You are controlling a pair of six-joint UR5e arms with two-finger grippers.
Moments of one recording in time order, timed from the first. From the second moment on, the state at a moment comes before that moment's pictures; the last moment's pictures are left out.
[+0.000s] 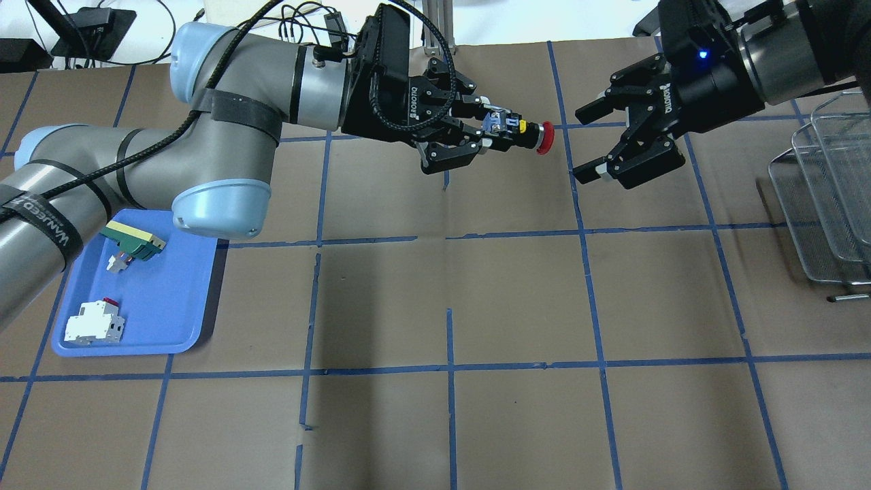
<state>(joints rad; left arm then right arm) -1.69 -1.75 -1.80 -0.91 0.39 1.33 1.33 -1.65 1.75 -1.49 -0.73 -1.63</state>
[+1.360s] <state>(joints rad) -1.75 -1.70 -1.80 -0.89 0.39 1.21 1.39 -1.64 1.75 -1.55 -0.70 -1.60</state>
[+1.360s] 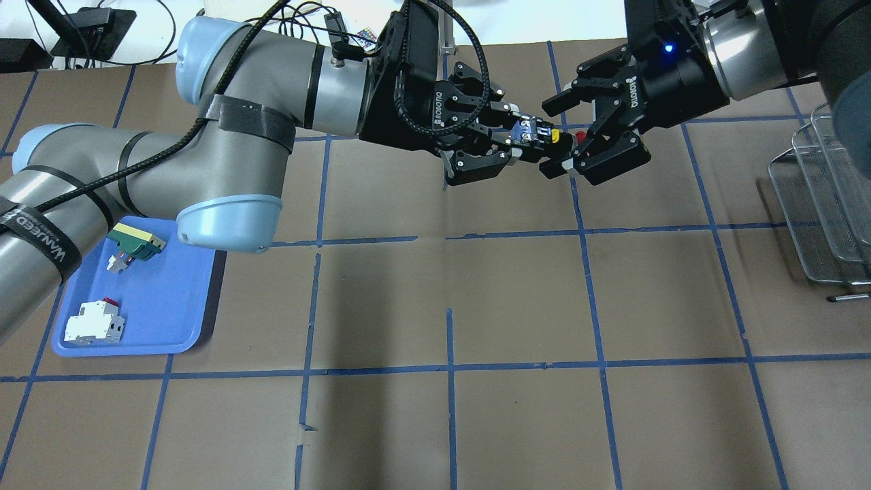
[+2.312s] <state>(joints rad) -1.75 -1.70 -1.80 -0.87 0.39 1.18 1.39 -1.66 1.74 -1.54 -0.74 -1.57</state>
